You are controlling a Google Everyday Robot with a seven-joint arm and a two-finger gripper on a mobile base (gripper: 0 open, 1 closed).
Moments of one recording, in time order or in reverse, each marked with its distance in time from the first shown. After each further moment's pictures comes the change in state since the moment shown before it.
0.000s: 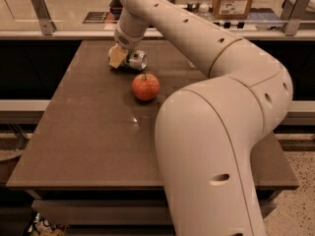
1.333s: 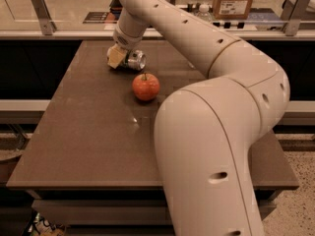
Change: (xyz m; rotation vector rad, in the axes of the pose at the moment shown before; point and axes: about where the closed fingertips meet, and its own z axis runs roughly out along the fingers) arm -0.004 0.000 0.000 -0.009 -0.014 0.003
